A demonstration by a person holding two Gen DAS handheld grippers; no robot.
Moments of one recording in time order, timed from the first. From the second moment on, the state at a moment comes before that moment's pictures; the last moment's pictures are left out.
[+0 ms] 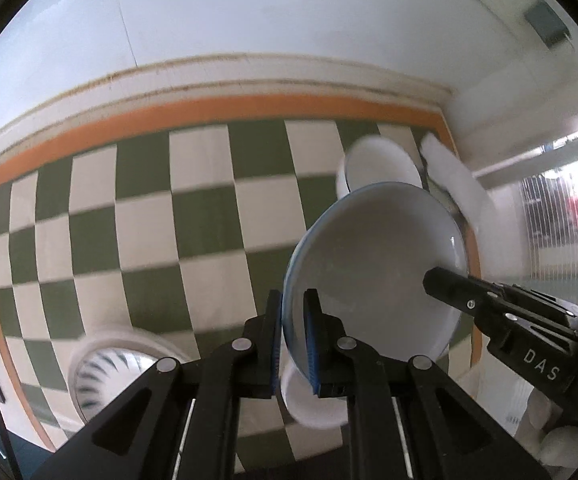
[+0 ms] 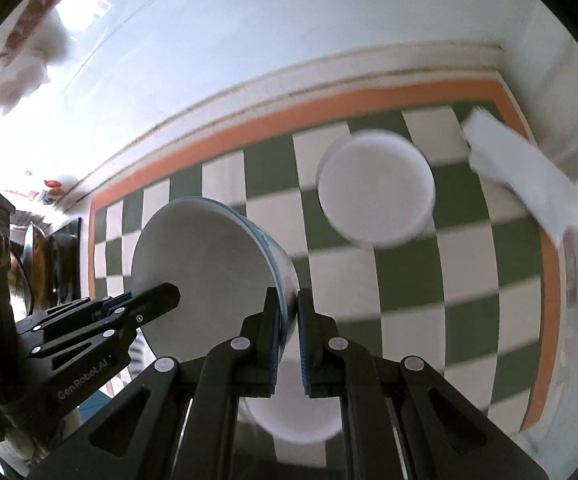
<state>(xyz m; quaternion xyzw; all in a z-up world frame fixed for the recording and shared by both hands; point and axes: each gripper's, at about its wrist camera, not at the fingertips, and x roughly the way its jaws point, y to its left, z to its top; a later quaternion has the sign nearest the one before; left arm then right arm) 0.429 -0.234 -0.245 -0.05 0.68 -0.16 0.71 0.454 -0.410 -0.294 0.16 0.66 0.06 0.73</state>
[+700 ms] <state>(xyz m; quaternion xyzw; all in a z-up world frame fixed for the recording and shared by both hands) 0.346 -0.263 -0.311 0.02 0.73 -0.18 0.66 0.345 -0.427 -0.370 0.19 0.71 0.03 0.68</state>
